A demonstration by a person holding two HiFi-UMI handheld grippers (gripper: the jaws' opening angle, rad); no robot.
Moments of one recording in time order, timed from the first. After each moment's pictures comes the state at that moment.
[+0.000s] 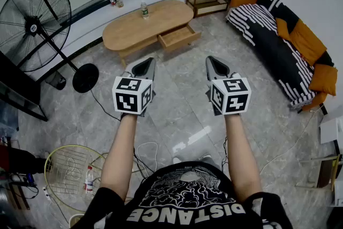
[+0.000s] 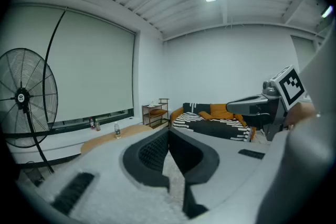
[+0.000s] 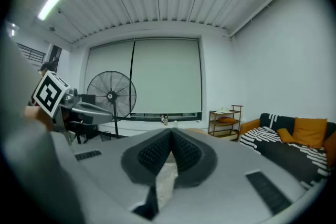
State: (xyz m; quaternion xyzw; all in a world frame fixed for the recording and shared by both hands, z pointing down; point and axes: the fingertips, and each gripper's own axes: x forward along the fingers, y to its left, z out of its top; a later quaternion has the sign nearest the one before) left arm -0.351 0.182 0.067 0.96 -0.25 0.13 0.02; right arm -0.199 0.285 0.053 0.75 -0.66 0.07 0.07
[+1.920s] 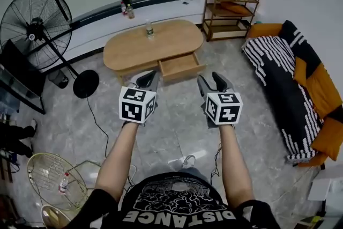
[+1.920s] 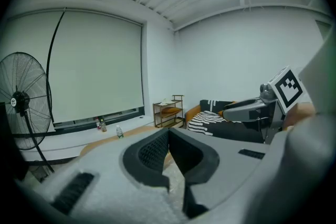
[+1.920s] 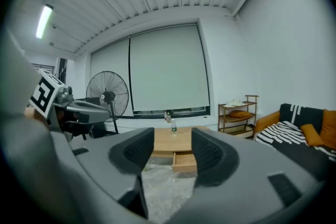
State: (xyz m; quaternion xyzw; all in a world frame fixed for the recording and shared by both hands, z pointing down) left arm -0.122 0.046 0.086 0.92 -0.35 0.15 0.03; right arm 0.044 0.109 0.094 0.68 -0.72 0.12 0.07
